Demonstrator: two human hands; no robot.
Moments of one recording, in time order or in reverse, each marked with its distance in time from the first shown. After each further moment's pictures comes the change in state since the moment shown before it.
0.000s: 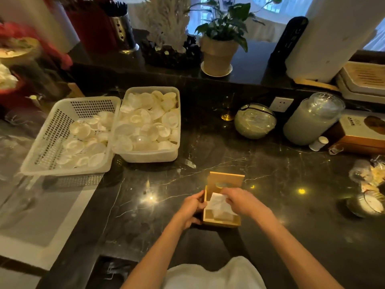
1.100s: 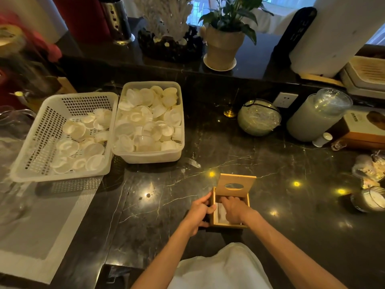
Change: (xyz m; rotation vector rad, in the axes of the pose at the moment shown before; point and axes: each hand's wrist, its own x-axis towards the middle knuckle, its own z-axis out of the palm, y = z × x) left_hand 0.000 -0.004 -0.008 -0.025 -0.037 0.025; right_hand 0.040 -0.020 0.051 -0.045 -0.243 0.186
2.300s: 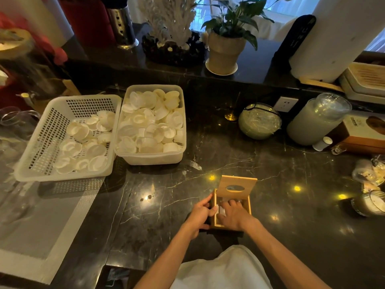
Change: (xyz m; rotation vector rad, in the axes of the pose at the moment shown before) left_hand 0.001 -0.006 0.000 0.013 0.001 0.036; right_hand -0.003 -0.004 0.015 0.036 0.015 0.067
